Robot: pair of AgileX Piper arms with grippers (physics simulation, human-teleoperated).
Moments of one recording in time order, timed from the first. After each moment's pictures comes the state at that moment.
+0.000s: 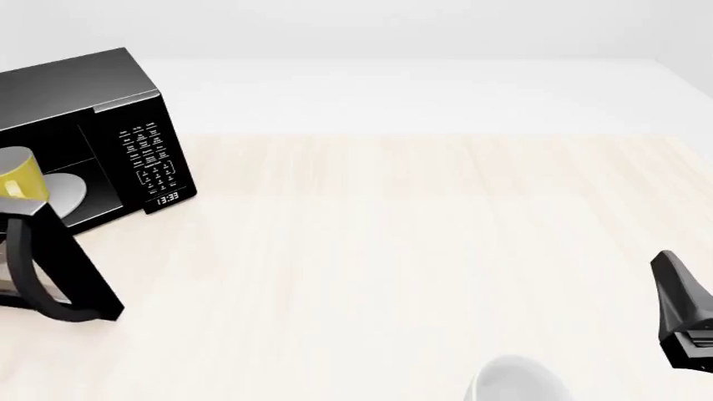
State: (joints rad) left arm 0.72 1.41 -0.70 0.35 0.01; right arm -0.01 0.03 0.00 -0.01 0.00
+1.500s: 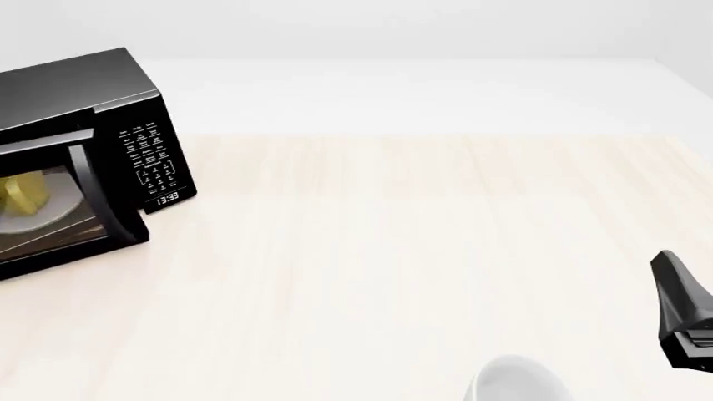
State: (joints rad) left arm 0.59 1.49 -0.85 0.34 -0.11; right arm -0.01 0.03 0.00 -0.01 0.00
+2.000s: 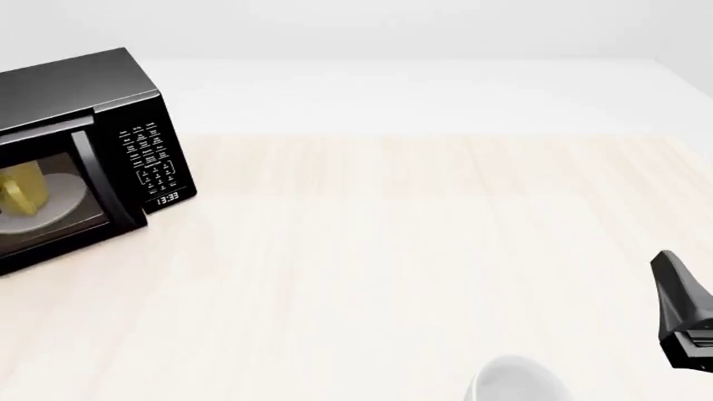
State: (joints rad) left arm 0.58 1.53 -0.92 0.35 -0.16; right arm -0.01 0.03 0.00 -0.01 0.00
